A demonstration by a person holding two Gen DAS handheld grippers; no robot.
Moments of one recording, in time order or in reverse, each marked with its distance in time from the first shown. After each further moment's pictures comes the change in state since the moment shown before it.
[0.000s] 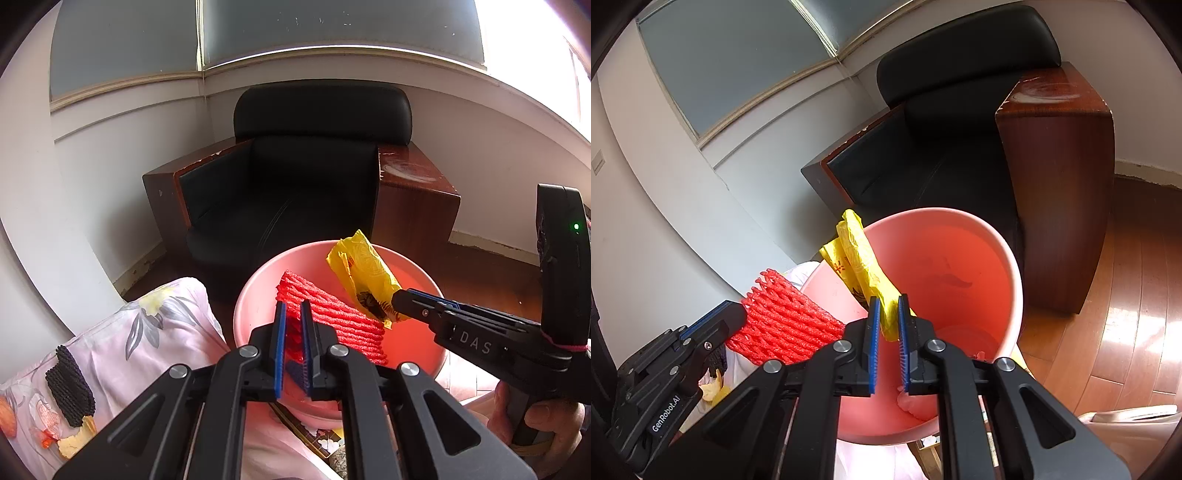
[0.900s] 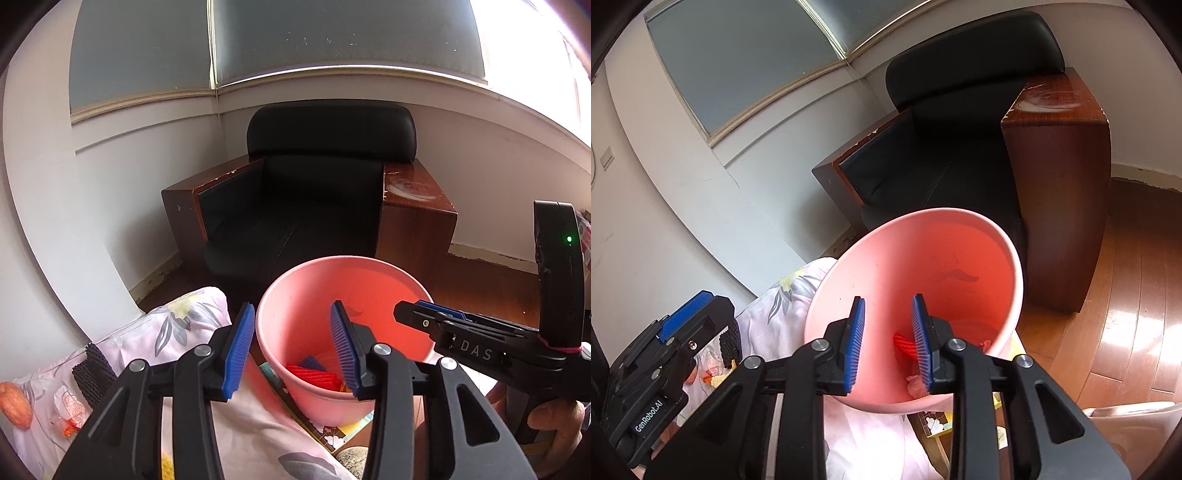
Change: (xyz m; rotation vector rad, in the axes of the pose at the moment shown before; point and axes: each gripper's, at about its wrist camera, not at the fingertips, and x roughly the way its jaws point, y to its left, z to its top) left arm -0.054 0.006 -0.005 -0.013 -0.067 0.041; right arm -0.032 0.017 -0.008 -0.010 -0.007 0.034
